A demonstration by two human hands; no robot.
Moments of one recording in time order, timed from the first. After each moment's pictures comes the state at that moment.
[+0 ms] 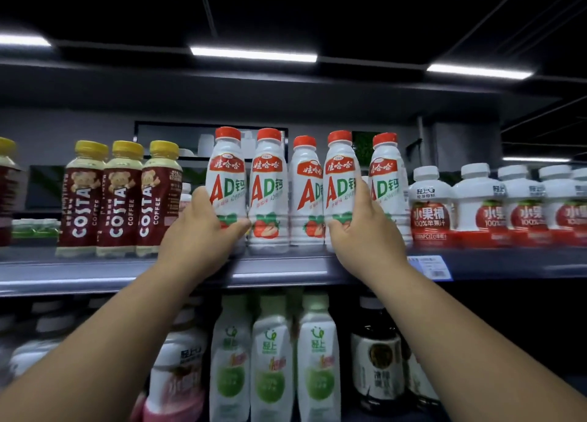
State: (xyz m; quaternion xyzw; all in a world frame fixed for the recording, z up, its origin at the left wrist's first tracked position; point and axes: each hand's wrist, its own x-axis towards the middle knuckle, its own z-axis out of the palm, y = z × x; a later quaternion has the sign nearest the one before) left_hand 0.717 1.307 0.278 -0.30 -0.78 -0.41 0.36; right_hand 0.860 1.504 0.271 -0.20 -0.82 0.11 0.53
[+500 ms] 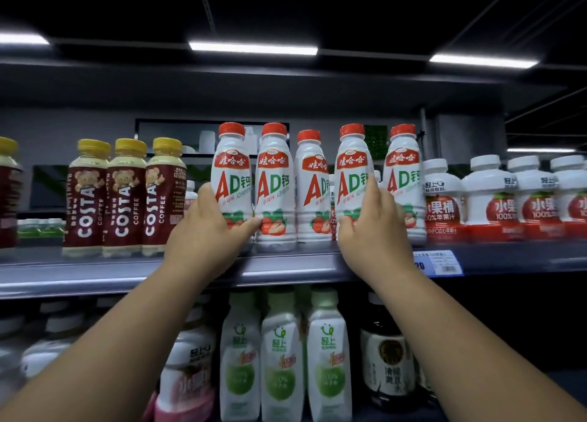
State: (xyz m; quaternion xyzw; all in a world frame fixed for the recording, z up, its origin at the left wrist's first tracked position) left_hand 0.717 1.305 0.276 -0.30 -0.78 -0.40 0.37; right_hand 0.853 1.501 0.264 -0.20 -0.79 0.08 0.57
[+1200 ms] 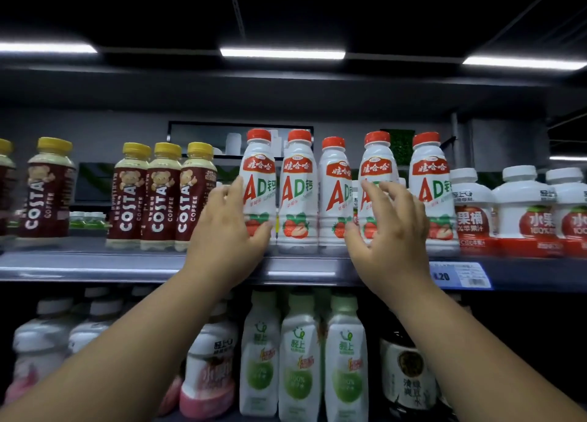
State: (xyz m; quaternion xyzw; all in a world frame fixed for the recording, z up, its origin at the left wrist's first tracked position) left_hand 0.726 1.293 0.268 -0.33 -0.75 -0.36 0.45; right_hand 0.857 1.484 0.255 -0.06 -0.74 0.03 0.67
